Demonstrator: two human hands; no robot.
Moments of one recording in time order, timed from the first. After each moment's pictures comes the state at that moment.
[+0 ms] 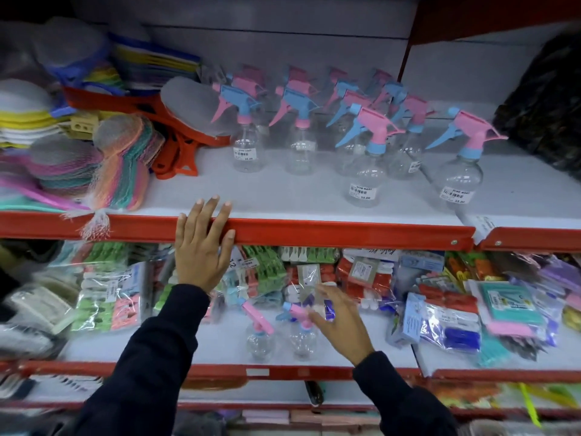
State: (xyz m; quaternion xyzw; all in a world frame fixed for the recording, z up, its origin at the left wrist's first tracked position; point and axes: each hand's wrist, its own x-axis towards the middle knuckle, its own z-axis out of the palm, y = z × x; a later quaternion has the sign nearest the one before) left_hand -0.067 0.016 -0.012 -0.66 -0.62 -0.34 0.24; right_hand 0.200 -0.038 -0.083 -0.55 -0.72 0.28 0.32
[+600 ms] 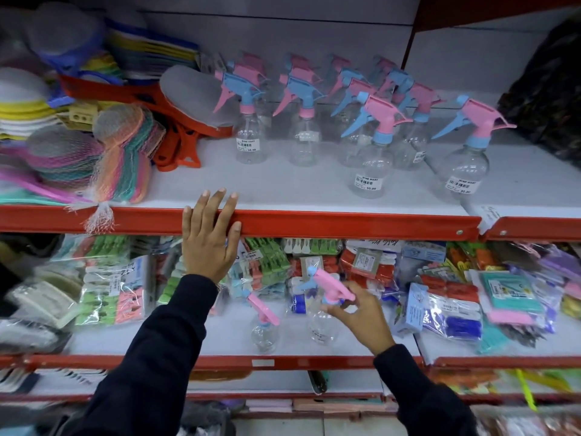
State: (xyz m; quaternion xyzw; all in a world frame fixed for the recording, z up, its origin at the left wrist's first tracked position) left_hand -0.068 0.023 -0.017 -0.66 -0.61 -0.36 0.25; right_hand 0.215 -0.045 -0.074 -0.55 -0.64 0.37 0.39
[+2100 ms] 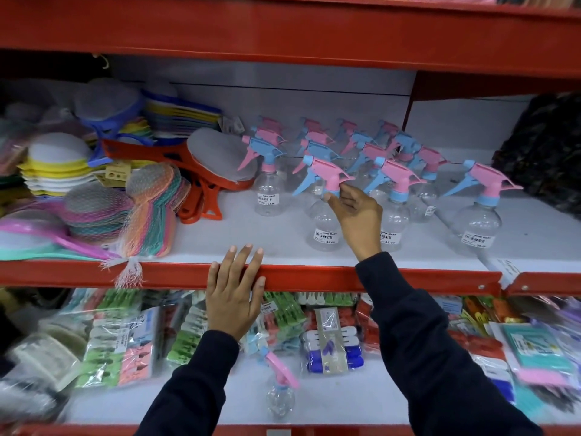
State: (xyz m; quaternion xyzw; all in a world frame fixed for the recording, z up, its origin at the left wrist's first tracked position) left_hand -0.071 0.026 -0.016 -0.66 -0.60 -0.36 0.27; right_hand 0.134 0.096 0.107 -0.47 -0.59 0.23 0.61
